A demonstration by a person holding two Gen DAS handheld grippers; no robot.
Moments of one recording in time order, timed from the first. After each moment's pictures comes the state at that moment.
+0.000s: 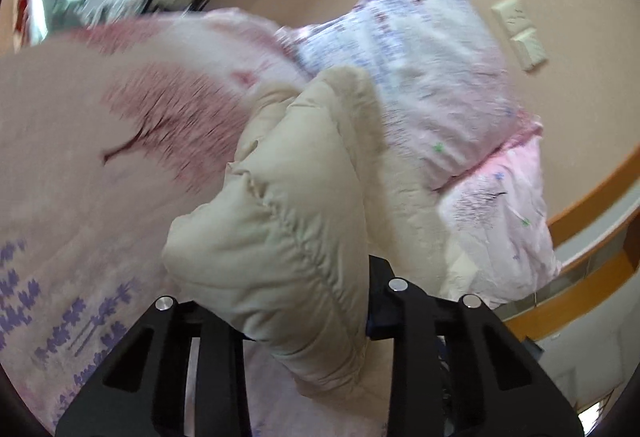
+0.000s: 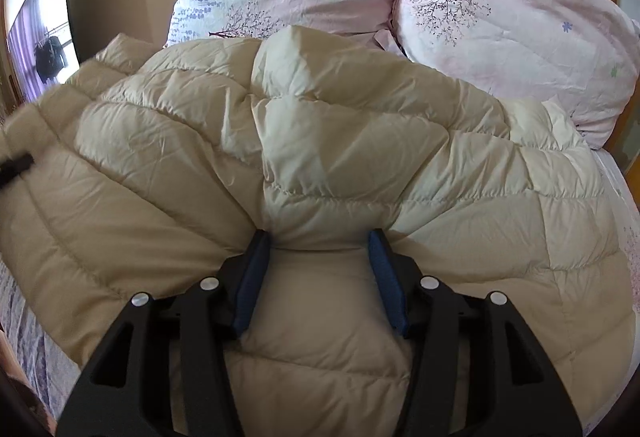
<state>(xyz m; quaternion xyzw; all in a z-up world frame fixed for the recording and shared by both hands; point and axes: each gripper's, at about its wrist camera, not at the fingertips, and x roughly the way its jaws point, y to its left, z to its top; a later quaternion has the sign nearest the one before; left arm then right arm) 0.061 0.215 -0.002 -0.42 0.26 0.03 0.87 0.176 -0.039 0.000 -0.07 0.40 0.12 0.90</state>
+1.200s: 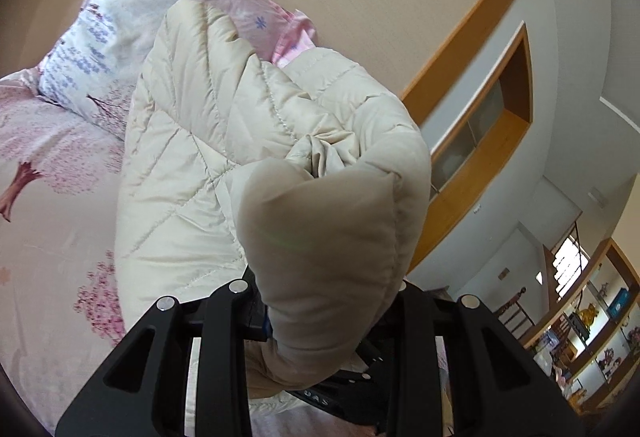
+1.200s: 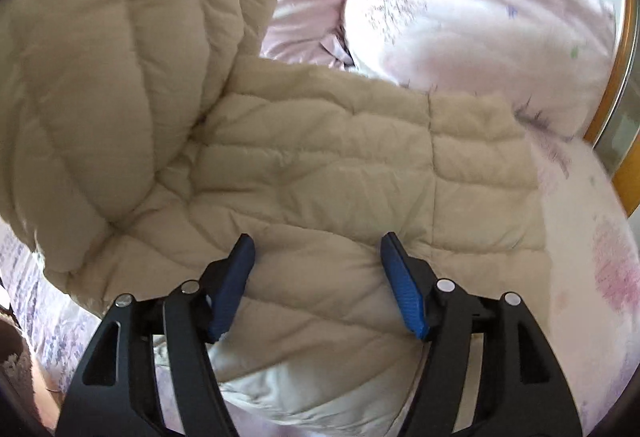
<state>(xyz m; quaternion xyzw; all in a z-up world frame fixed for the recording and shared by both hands) 0.095 0.046 0.083 -0.28 0.22 -0.27 0.90 0.157 -0.147 0.027 -0.05 0.40 0.13 0.90</state>
